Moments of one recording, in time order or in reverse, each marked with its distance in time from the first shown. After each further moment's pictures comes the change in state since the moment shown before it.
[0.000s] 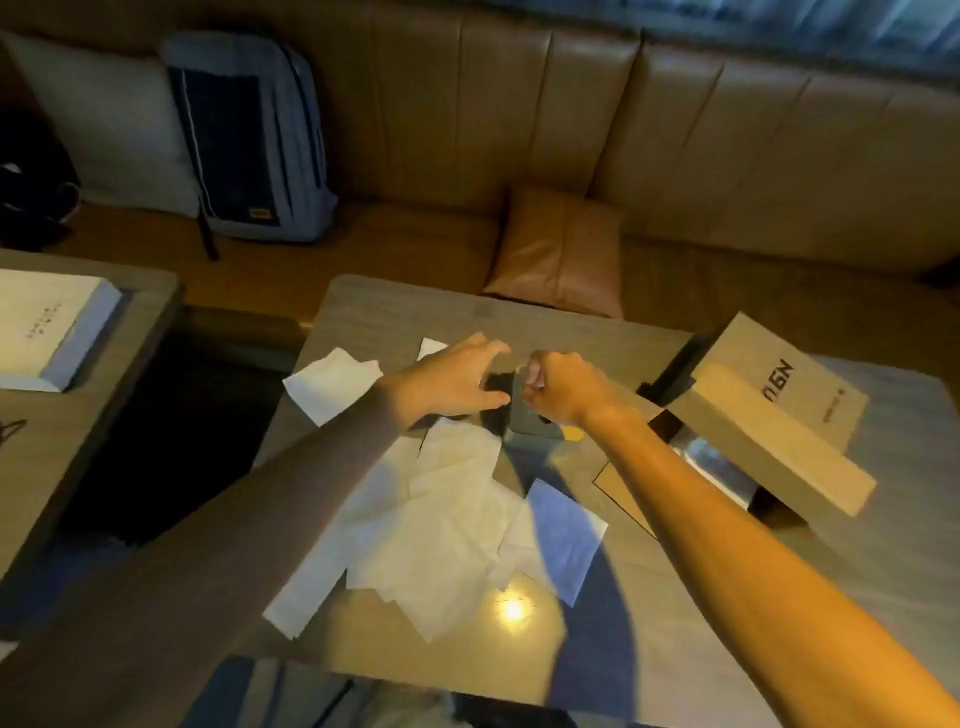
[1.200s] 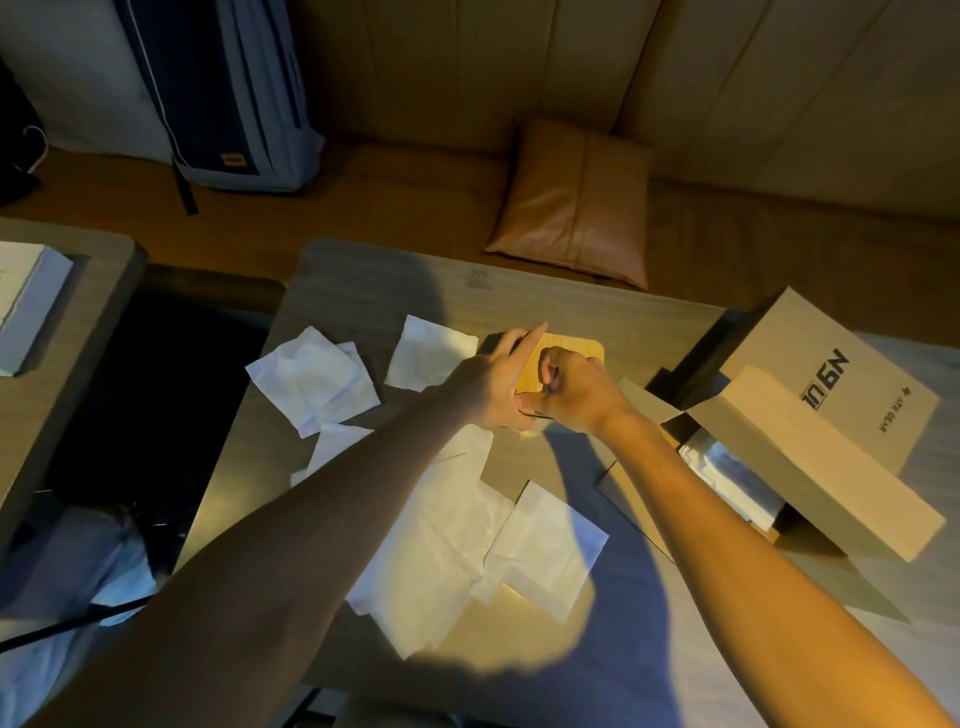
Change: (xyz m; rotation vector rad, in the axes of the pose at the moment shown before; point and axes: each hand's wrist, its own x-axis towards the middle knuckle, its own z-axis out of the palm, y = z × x) left_hand 0.092 -0.022 0.089 0.063 0.137 0.176; right_hand 0.040 0.060 0.029 0.213 -0.089 0.069
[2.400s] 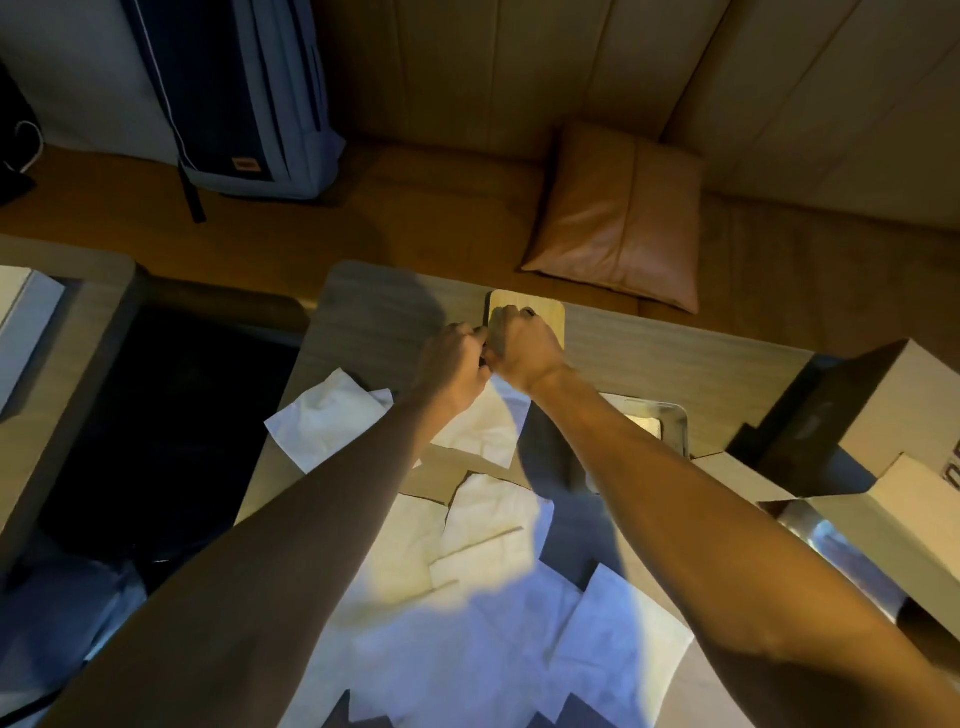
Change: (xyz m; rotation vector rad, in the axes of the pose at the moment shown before) left_hand 0.033 -0.142 -0.032 0.075 0.218 -0.308; right_hand 0.178 -0.094 0.061 -0.230 0.134 -0.114
